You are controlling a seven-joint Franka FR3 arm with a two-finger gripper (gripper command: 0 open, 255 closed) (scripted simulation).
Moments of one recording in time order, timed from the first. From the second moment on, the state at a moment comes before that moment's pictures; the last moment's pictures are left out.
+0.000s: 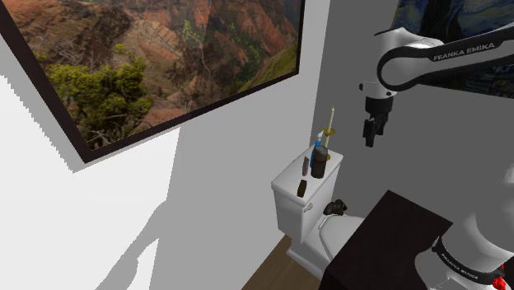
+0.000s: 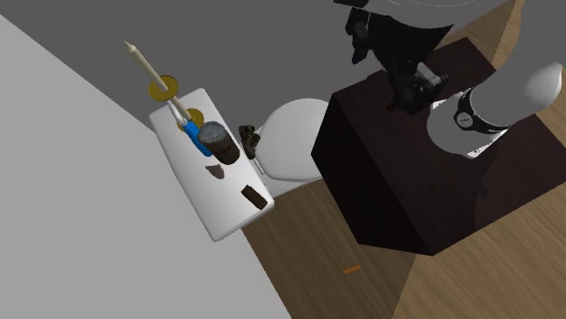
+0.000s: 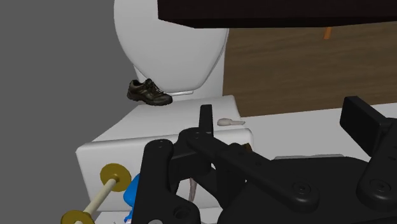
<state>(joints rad) -0.03 -0.54 -0.16 -2.50 -0.17 1.81 -0.17</state>
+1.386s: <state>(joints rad) -0.07 0.23 -0.29 -2.18 0.00 2.41 -0.51</state>
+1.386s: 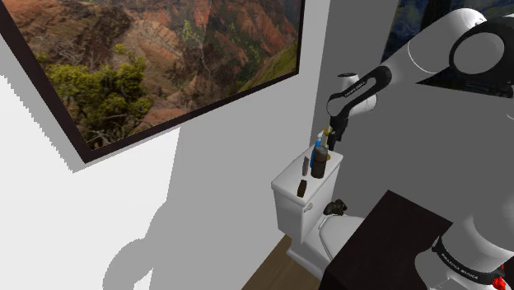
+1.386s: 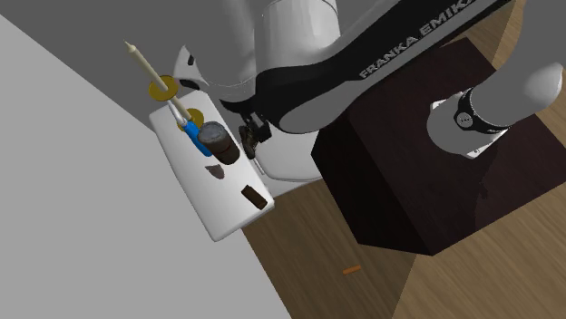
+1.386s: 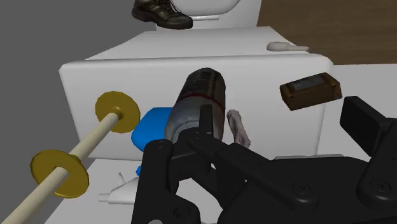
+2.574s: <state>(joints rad) -0.21 0.73 -0.19 -1.71 0.16 2.51 -0.69</state>
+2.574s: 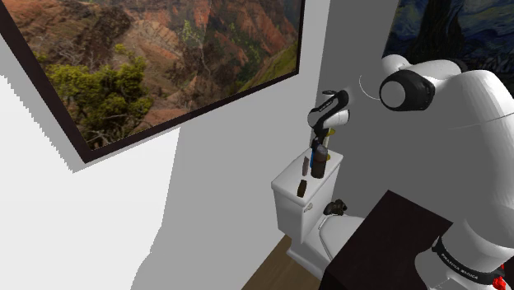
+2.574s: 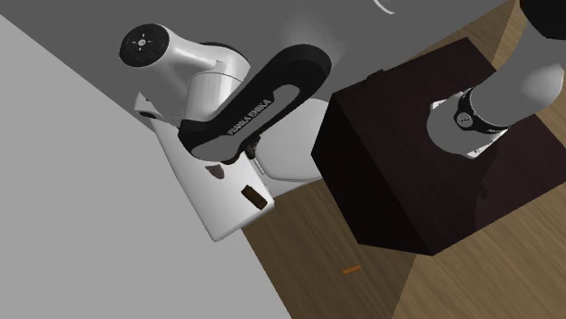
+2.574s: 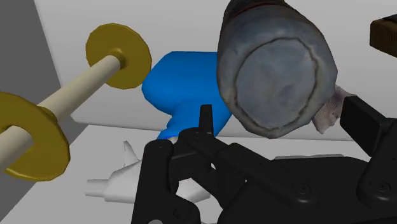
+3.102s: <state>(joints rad) -0.22 0.76 -0.18 -1.70 0.16 2.53 -0.69</state>
